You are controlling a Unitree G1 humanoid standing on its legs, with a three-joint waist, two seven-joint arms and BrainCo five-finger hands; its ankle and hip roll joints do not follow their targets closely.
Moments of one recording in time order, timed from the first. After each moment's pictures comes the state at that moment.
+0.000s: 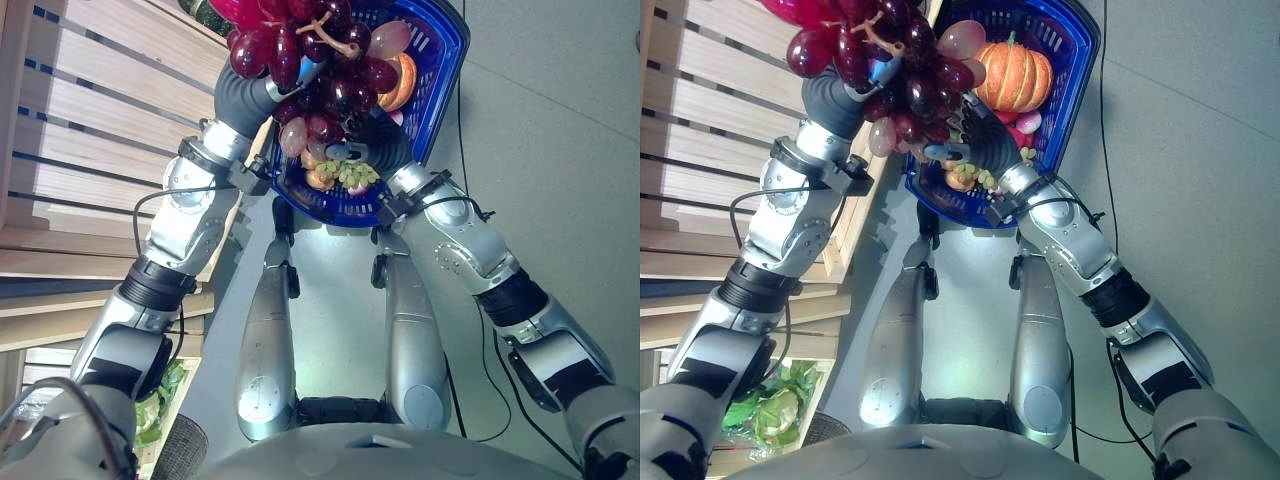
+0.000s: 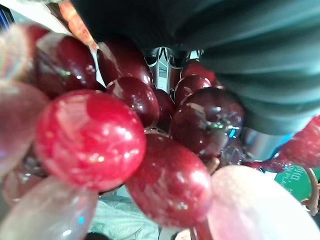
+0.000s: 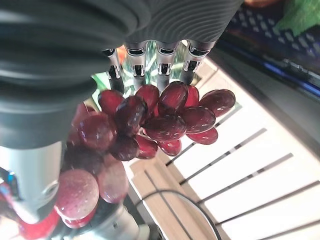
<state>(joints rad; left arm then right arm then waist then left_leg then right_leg) -0.67 0.53 -0.32 -0.07 -0.63 -0.35 -0.18 -0.66 -0.49 0.53 -0.06 0.65 -0.03 0.04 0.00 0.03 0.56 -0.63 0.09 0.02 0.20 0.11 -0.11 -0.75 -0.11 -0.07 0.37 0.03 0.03</state>
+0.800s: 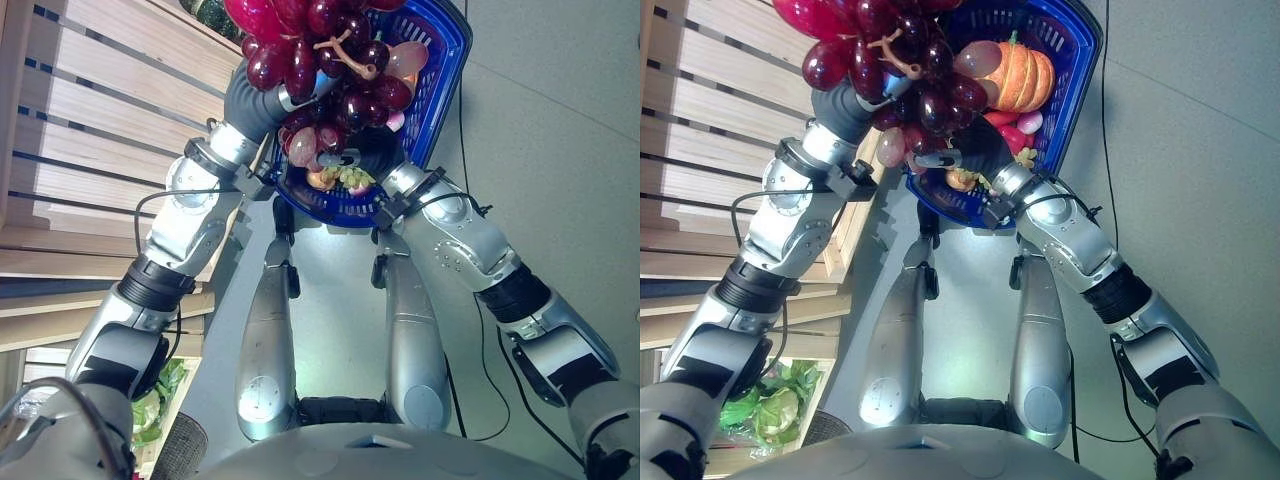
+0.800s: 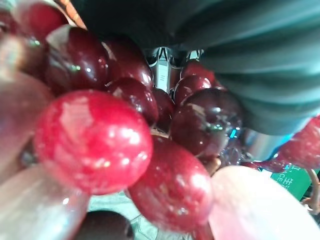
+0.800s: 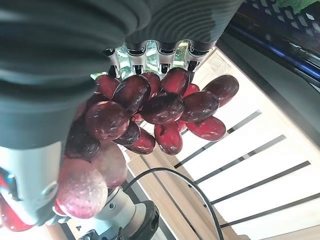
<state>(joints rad) -0.68 0.55 -0.36 -0.07 -0.64 -0.34 -0.20 -0.68 -0.51 0.55 -0.06 0.69 -0.02 0.08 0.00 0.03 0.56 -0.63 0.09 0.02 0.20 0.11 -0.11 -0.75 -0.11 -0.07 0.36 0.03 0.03</state>
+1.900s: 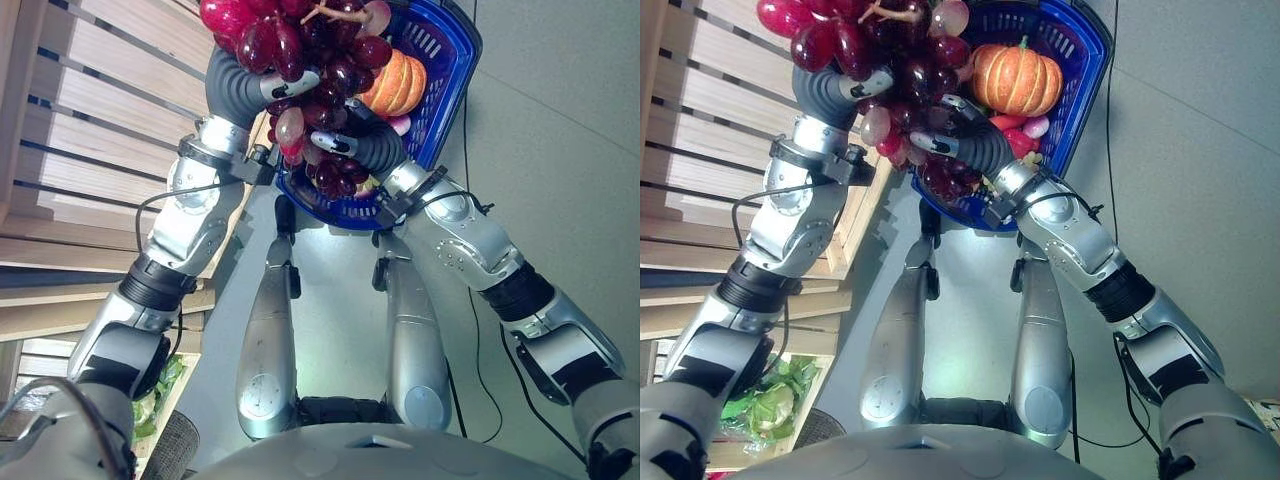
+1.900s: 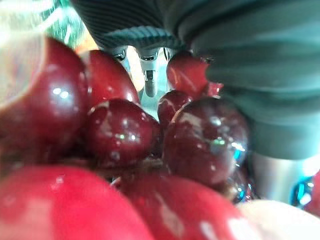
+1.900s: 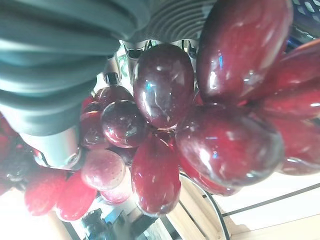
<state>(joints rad) -0.68 0.52 -0.35 -0.07 -0.62 -0.36 0.12 -0.69 -0.53 0.56 -0.06 0.73 -0.02 0.07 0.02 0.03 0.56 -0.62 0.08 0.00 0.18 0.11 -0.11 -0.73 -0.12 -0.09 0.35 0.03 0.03</state>
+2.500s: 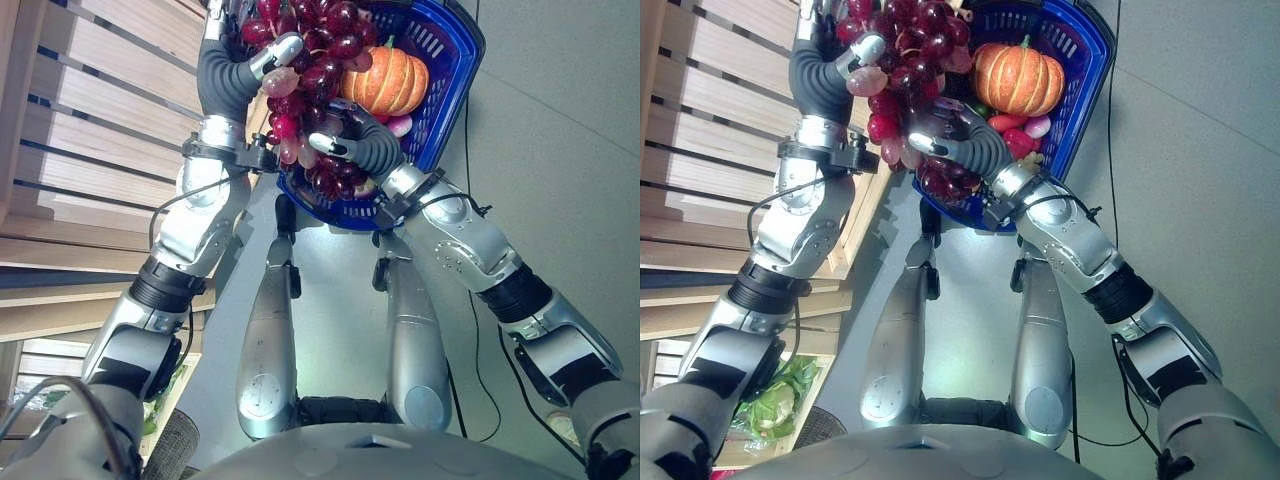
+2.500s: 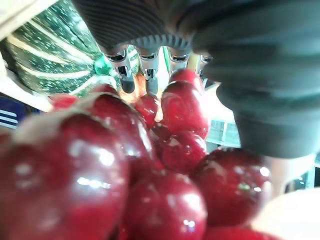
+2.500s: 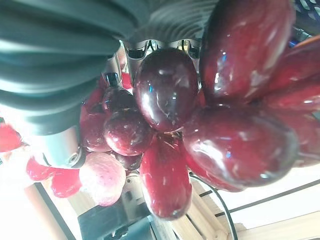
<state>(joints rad) -0.67 0.48 -0.31 -0.07 -0.58 -0.24 0.31 -0.68 -0.51 0.56 -0.06 0.72 -0.02 0.07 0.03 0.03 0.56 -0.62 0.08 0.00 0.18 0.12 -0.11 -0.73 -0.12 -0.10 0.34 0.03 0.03</state>
